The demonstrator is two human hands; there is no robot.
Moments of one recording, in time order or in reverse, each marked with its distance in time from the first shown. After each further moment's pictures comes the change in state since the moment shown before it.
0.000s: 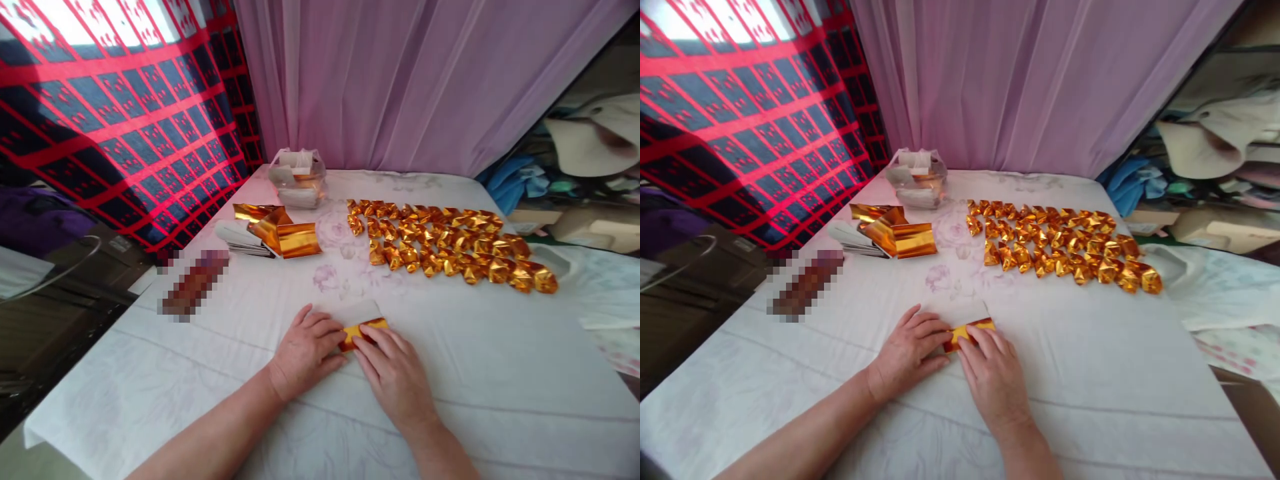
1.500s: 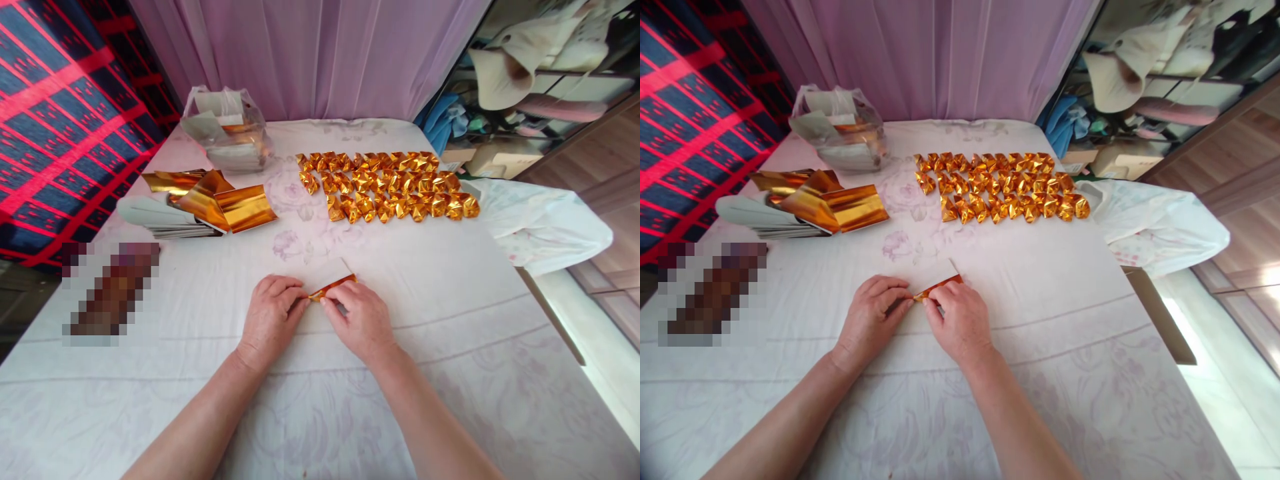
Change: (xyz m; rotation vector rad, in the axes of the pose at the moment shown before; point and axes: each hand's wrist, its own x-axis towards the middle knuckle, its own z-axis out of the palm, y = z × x) left_hand 0.016 -0.009 -0.002 -0.064 0.177 -0.046; right_hand 0.023 -0.023 -0.010 0.125 -0.097 0.411
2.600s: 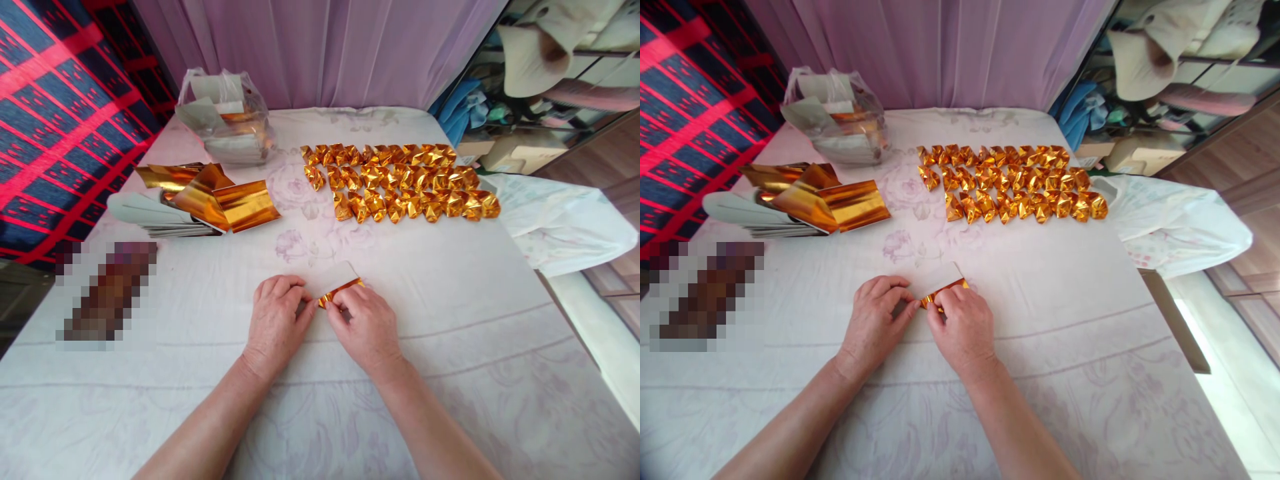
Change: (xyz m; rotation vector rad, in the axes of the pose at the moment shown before) left_hand 0.005 0.013 0.001 0.089 -0.071 -0.176; right_hand 0.001 -0.002 0.008 -0.069 0.057 0.037
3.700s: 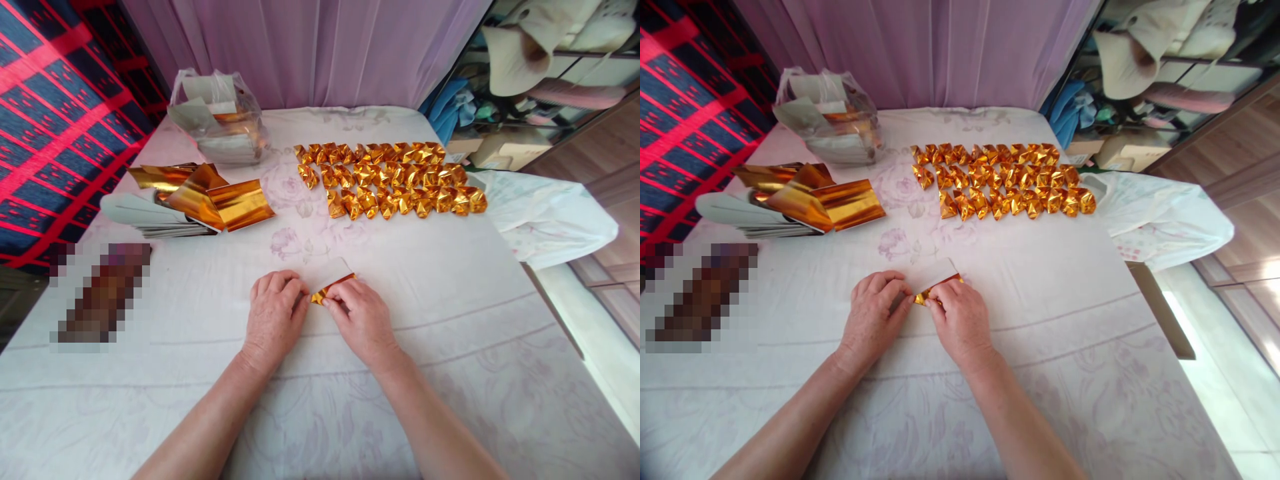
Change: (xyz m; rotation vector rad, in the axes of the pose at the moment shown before) left_hand 0.000 0.001 0.000 0.021 -0.036 0.001; right_hand 0.001 0.006 -0.005 0.157 -0.099 0.018
